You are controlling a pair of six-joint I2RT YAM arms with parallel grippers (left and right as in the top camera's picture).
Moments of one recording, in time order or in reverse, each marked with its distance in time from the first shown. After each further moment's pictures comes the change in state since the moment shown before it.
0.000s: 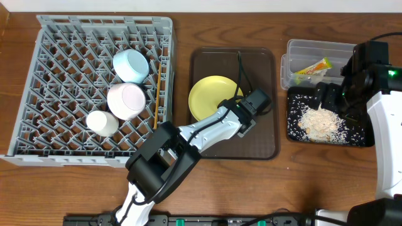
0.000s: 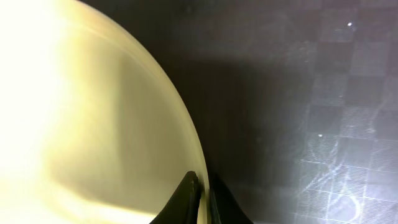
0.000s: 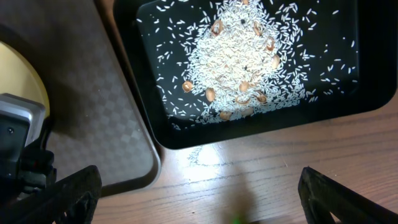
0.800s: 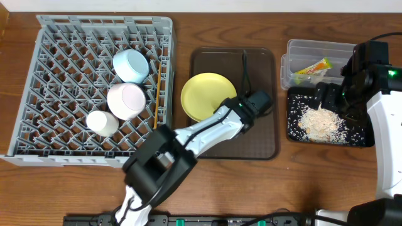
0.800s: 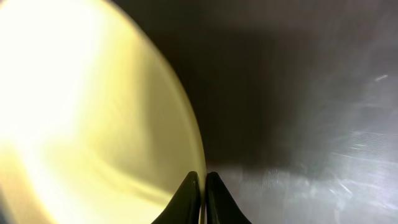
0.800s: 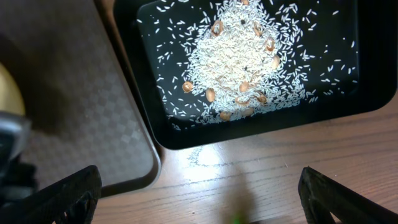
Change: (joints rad) left arm -0.017 -0.043 0.039 -0.167 -0.155 0.026; right arm 0.000 0.000 0.000 0.001 0.000 0.000
